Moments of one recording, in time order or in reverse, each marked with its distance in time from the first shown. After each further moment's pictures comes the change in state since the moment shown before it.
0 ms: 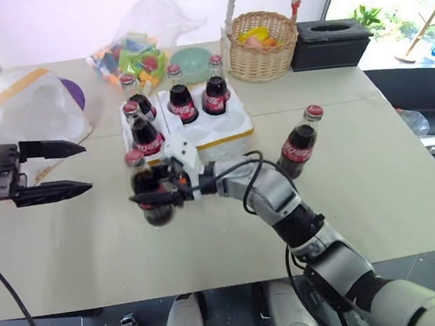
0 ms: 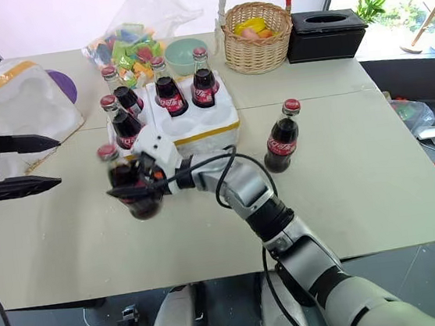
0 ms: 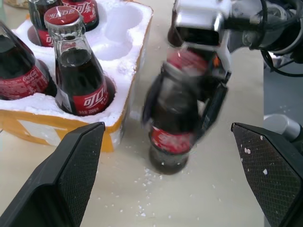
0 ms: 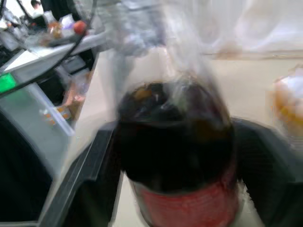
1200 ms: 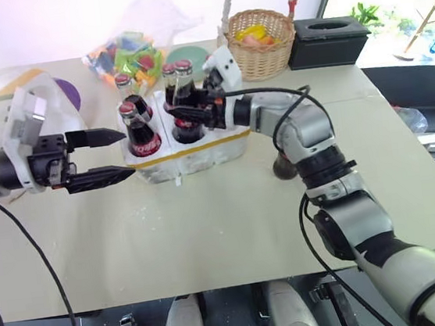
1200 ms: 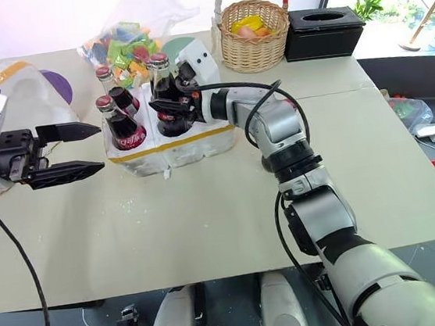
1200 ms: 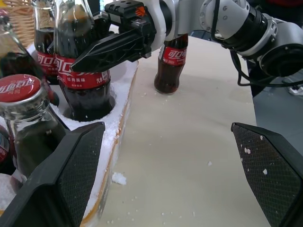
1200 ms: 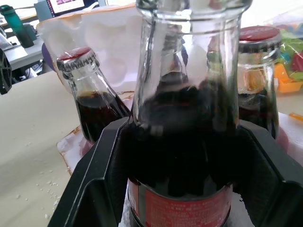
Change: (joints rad) left arm -0.054 -0.176 -0.038 -0.151 -0.131 0.085 0.210; right arm -0.288 -0.135 -0.284 0.240 -0.018 0.018 -0.063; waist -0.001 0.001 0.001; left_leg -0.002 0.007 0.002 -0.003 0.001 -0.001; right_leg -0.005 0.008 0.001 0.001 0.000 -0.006
